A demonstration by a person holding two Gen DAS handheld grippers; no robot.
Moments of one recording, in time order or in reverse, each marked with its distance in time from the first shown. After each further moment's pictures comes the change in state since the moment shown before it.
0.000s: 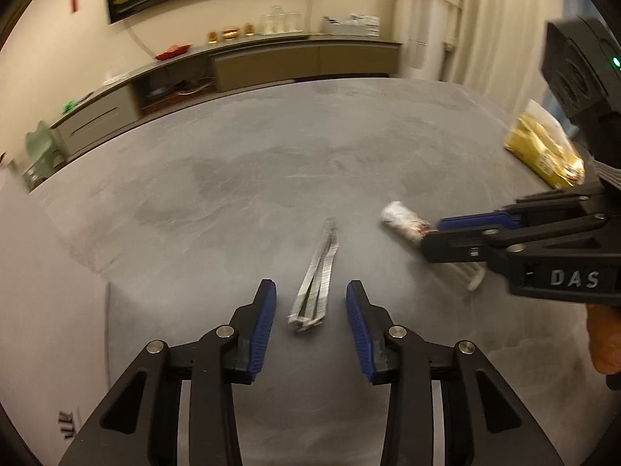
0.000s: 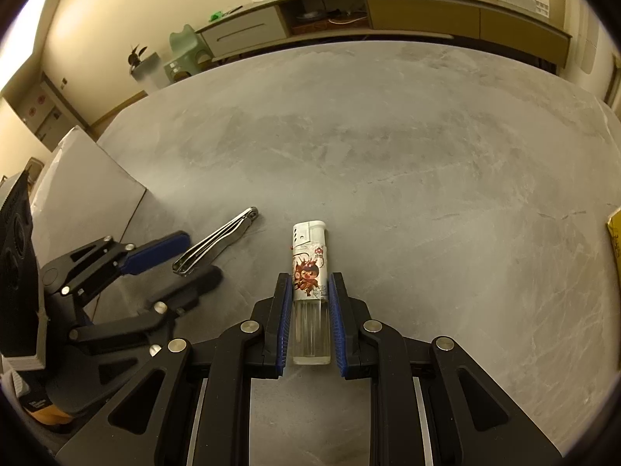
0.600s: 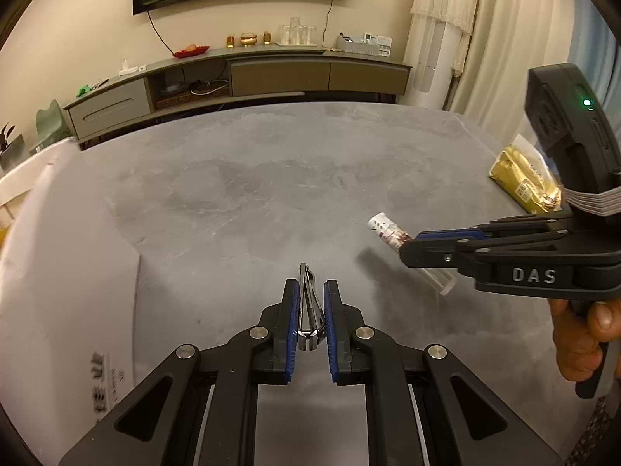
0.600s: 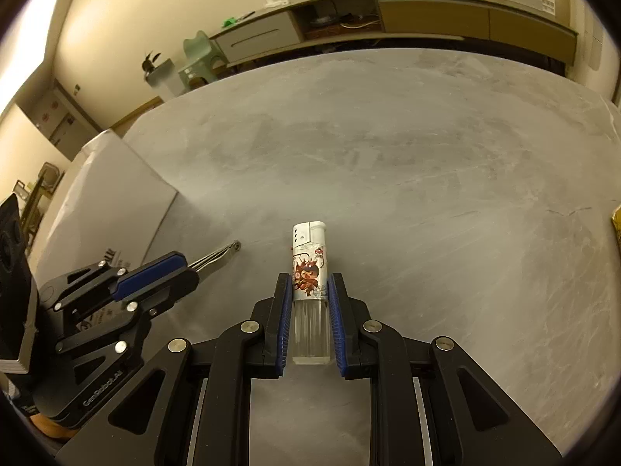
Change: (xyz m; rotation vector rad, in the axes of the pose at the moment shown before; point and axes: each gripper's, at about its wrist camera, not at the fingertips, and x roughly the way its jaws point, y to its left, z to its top) left arm -0.054 0.007 -0.015 -0.107 -0.061 0.008; right arm -0.018 0.019 -0.005 0.001 -0.015 0.070
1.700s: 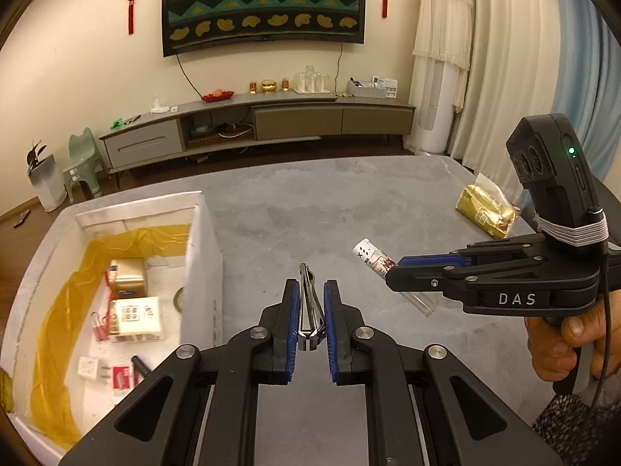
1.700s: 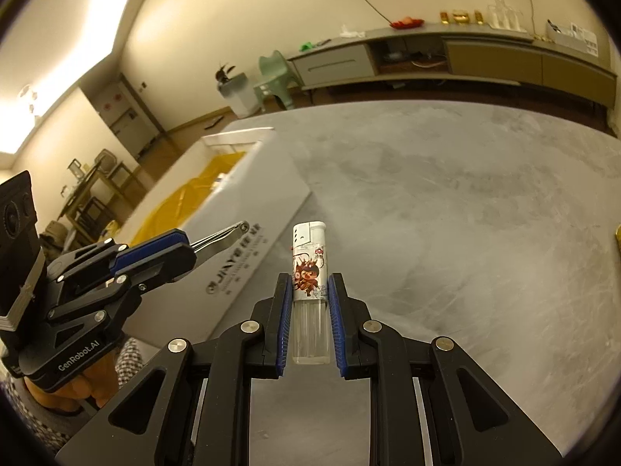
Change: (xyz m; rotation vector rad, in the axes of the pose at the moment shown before) left arm -0.166 -0.003 -0.026 0.002 -0.149 0.071; right arm -0.092 0.091 -0.047 -0.138 -0.116 0.194
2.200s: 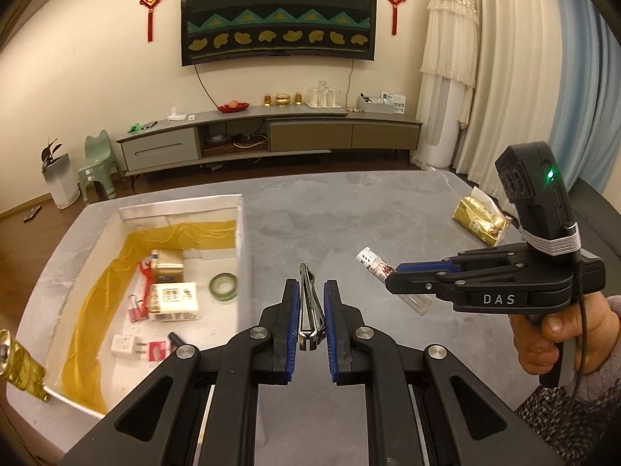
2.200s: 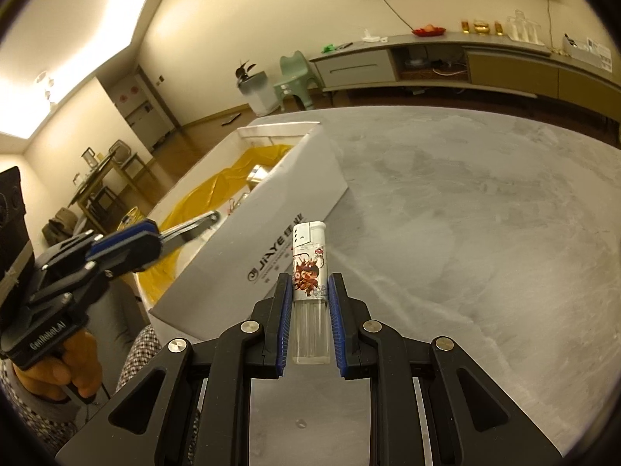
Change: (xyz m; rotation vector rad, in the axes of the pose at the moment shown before) left arm -0.068 0.022 -0.015 -0.032 -0.053 0.026; right arm -0.008 0.040 -0.014 -0.052 -0.005 0.034
